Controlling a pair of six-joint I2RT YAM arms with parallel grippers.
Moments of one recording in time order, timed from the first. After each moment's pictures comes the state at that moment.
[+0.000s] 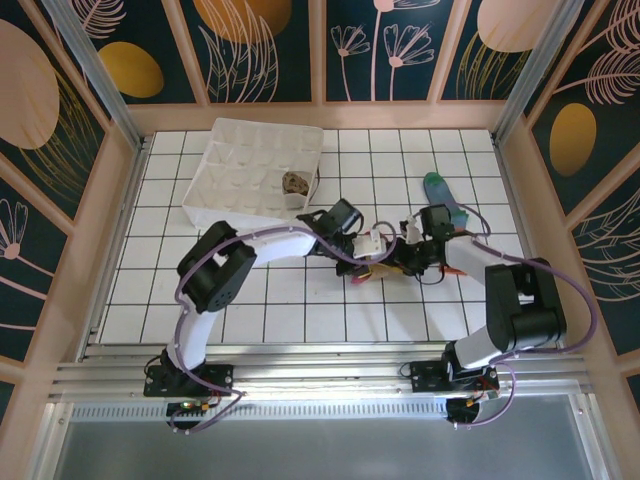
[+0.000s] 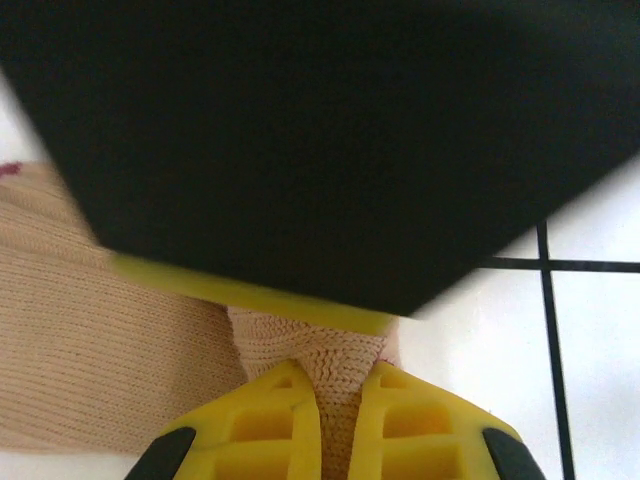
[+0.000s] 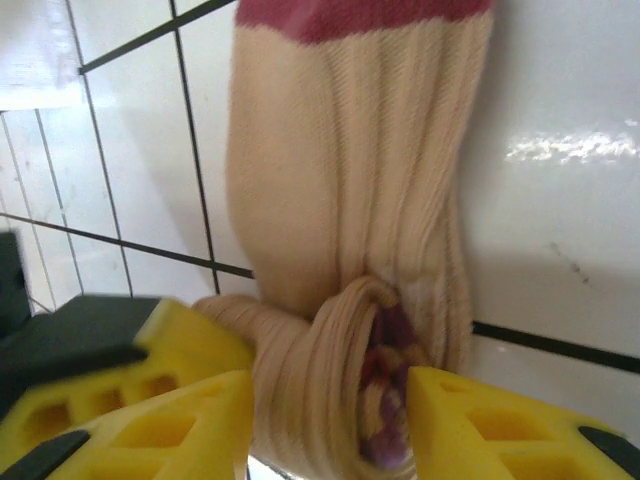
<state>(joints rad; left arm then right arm) -0.83 2.13 1.47 -0.40 0.54 0.51 0.19 1.48 0.69 -0.36 -0.63 0.42</state>
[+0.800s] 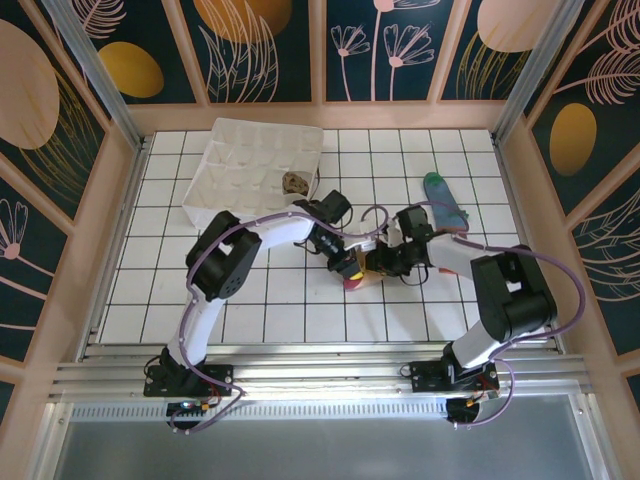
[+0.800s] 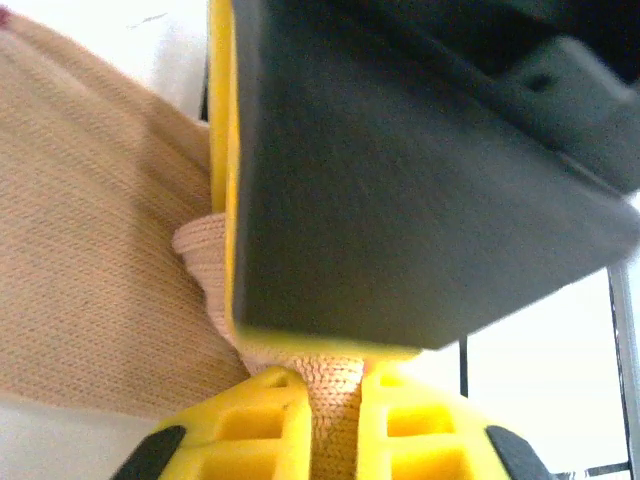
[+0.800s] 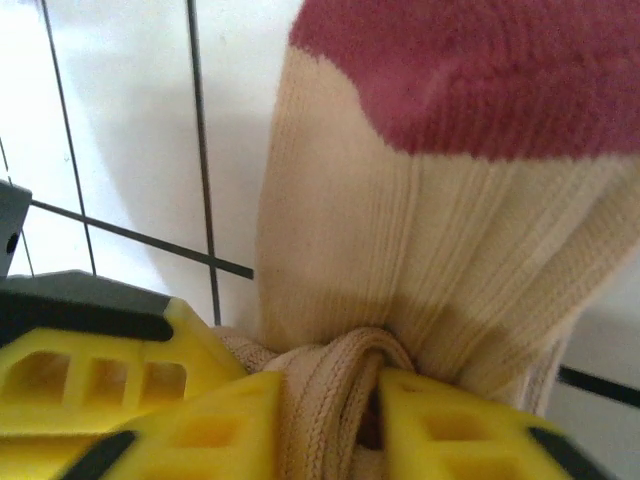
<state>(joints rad) -0.76 2.20 1.55 -0.63 0.75 0.46 0.36 1.59 0.74 -0.32 -0.54 0.44</state>
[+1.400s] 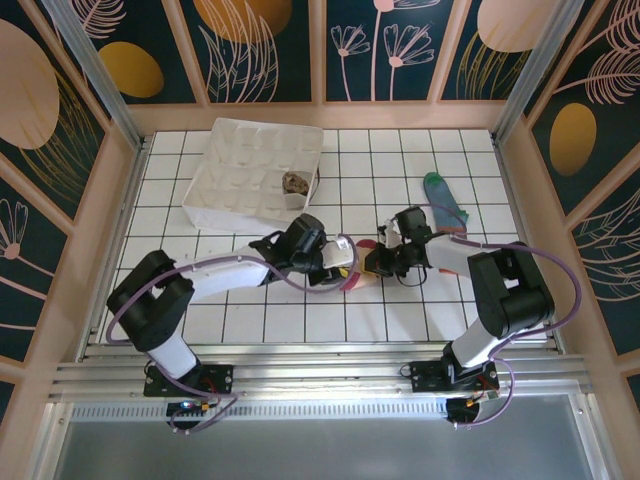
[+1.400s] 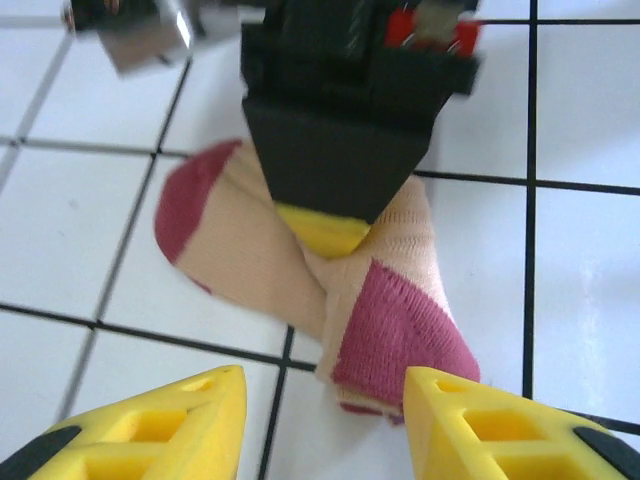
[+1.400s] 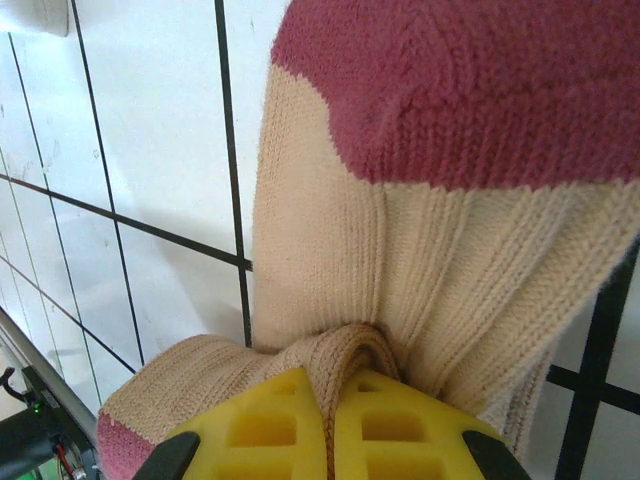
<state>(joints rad) -0.87 1.66 0.94 -0.03 0.27 0.49 0.34 1.60 0.72 -0.27 -0.60 0.47</state>
